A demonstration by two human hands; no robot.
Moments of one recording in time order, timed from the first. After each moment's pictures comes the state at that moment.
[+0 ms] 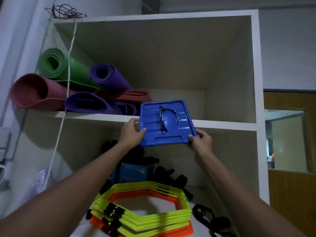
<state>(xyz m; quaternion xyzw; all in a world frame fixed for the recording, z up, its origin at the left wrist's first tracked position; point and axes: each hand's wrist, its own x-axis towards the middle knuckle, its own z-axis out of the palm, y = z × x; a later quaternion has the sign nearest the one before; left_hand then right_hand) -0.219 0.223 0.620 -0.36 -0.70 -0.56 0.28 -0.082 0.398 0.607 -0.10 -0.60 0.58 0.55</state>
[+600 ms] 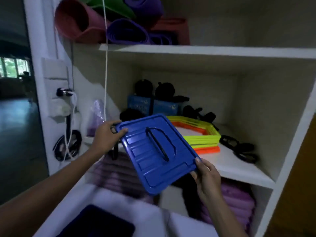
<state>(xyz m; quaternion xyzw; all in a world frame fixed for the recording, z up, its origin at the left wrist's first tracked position) -0.238 0.002 0.389 -0.24 -0.80 -0.51 0.23 -0.049 0.251 0.305 -0.13 -0.45 0.80 0.38</state>
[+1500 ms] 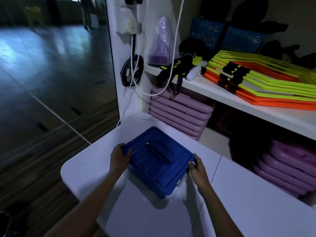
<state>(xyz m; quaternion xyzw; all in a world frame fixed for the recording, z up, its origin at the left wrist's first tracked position) -0.199 -0.185 0.066 0.07 -0.88 -0.47 0.04 -0.109 0.093 0.065 -0.26 -0.76 0.60 0.02</state>
